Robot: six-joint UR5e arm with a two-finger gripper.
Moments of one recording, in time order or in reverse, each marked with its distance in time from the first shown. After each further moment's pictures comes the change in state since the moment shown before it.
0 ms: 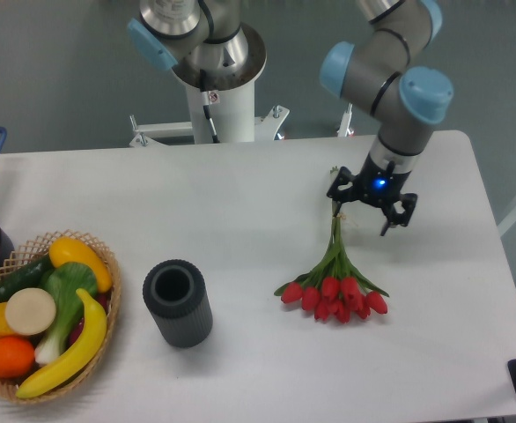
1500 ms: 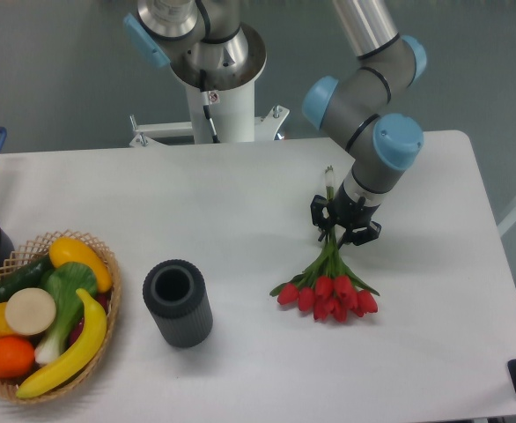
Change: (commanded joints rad) arm -0.064 -0.097 0.038 0.009 0.046 -0.037
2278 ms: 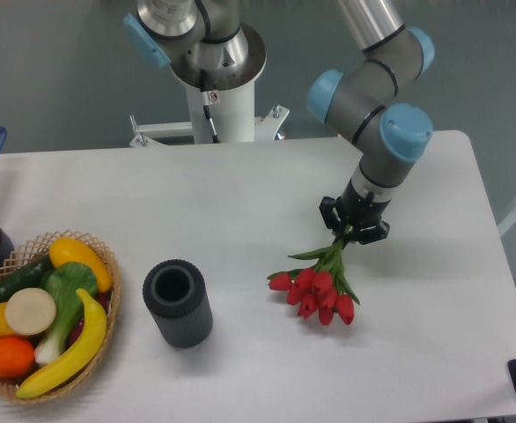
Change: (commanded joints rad) arm 0.009 0.123 0.070 -0.014 -0.066 -0.005
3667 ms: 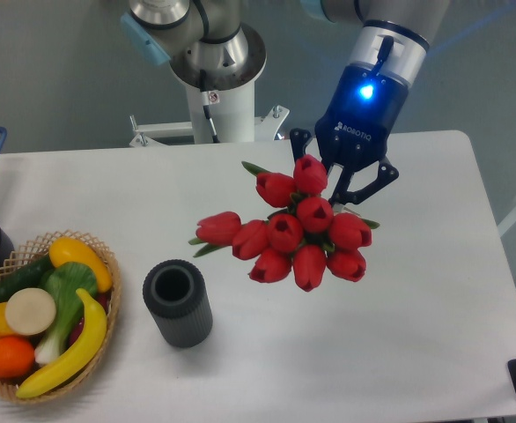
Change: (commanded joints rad) arm -0.046 0.147 0.242 0.017 -0.665 -0.258
